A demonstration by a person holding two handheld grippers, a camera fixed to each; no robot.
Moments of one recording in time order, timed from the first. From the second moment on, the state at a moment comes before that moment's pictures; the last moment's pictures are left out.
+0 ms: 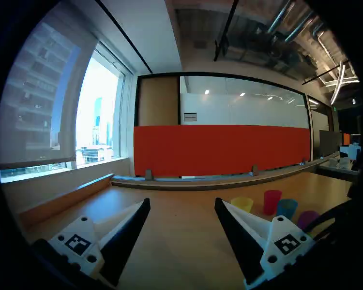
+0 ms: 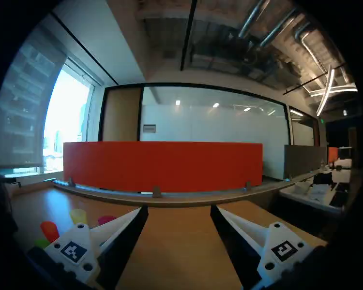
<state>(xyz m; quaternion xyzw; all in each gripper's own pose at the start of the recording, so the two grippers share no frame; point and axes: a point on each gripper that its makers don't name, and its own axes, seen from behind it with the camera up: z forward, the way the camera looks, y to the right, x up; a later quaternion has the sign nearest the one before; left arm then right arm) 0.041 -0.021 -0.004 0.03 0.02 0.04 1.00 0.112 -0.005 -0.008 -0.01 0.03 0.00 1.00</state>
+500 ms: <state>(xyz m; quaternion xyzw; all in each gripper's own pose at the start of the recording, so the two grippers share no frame) 0.015 -0.023 -0.007 0.05 0.02 0.03 1.00 0.116 -0.021 -0.005 -0.01 0.03 -0.01 1.00</state>
